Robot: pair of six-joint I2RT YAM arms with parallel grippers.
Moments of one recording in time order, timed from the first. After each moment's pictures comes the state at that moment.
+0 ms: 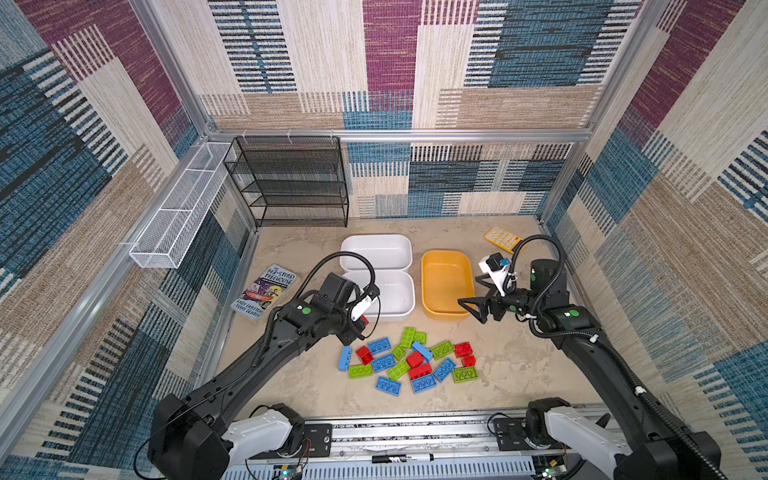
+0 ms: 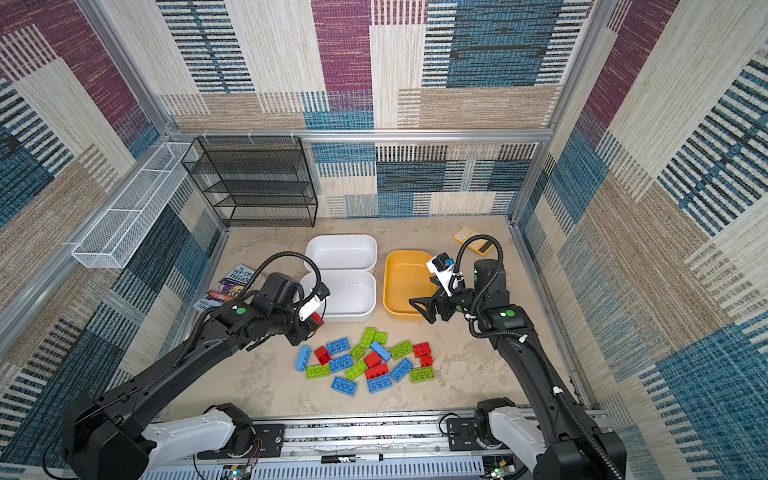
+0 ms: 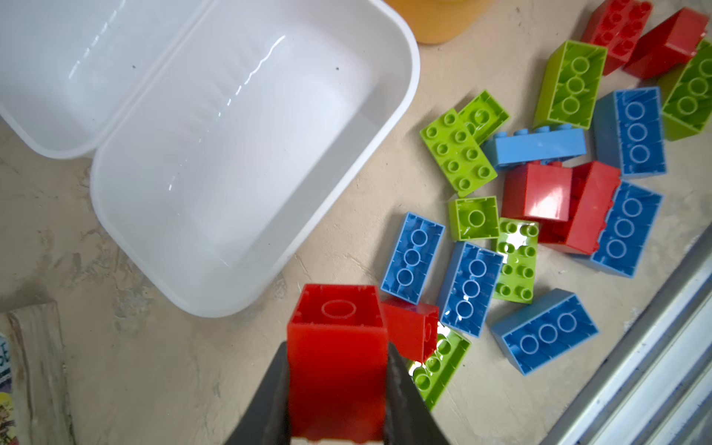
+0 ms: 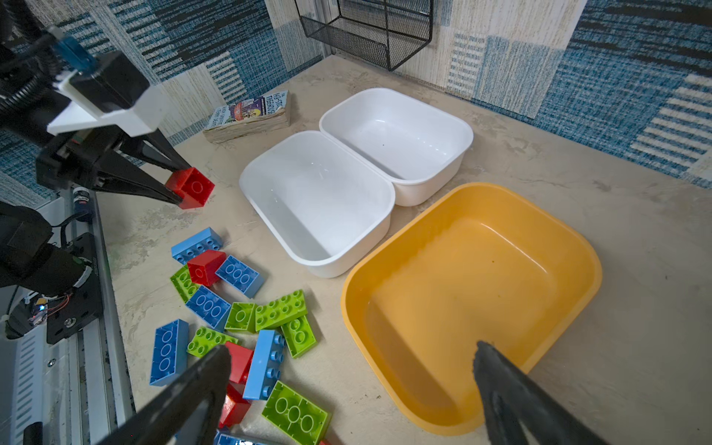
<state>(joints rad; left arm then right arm) -0.55 1.20 1.00 -0.80 0.06 0.32 0.14 1.01 0.80 -0.38 -0.73 -0.26</state>
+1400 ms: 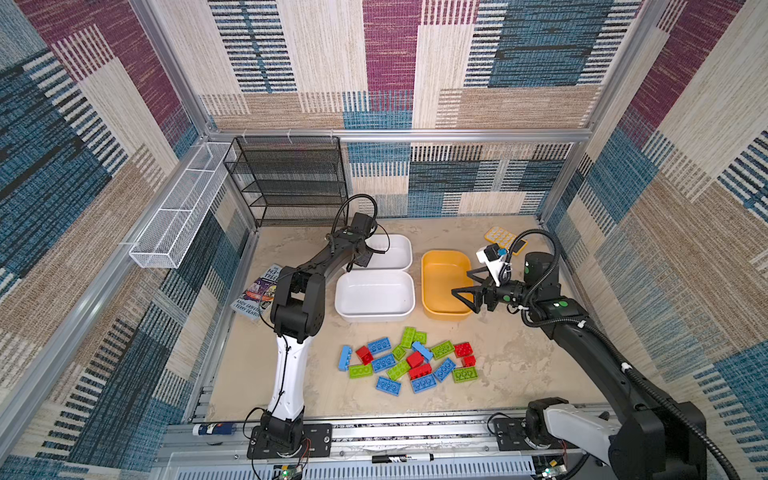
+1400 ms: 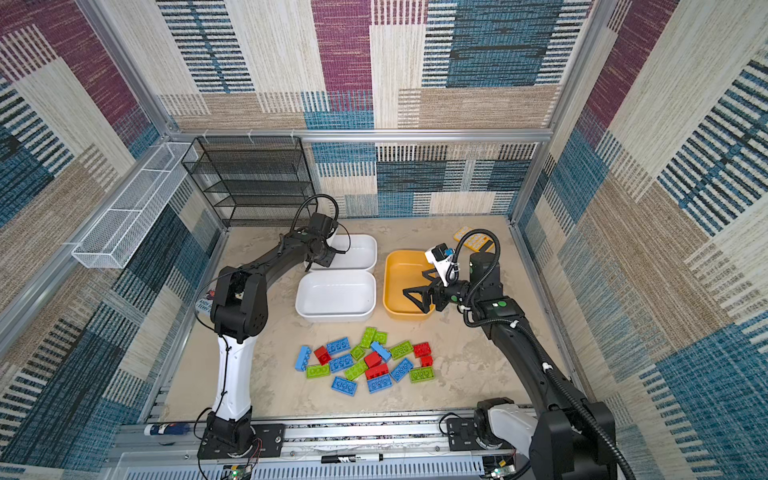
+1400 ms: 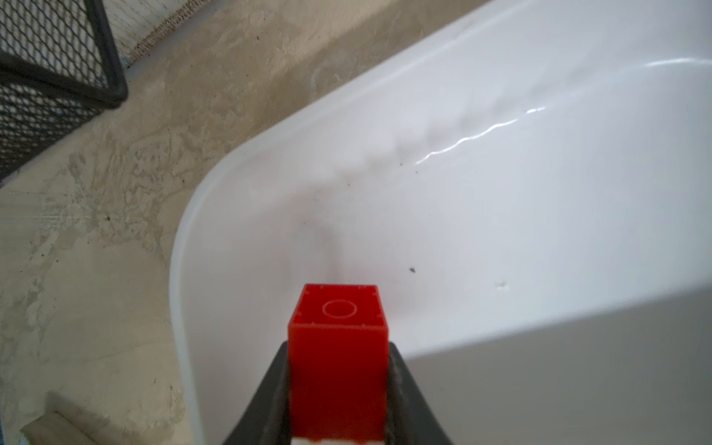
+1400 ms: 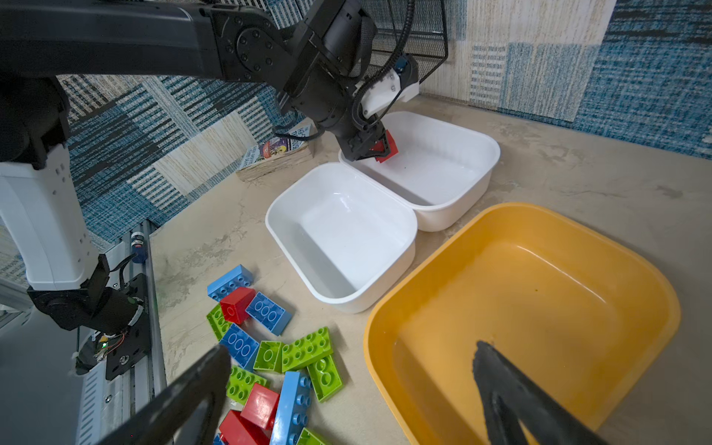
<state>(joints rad) -0.35 2.25 1.87 -0.63 -0.26 0.15 0.14 1.12 0.80 -0.20 -0.83 -0.09</state>
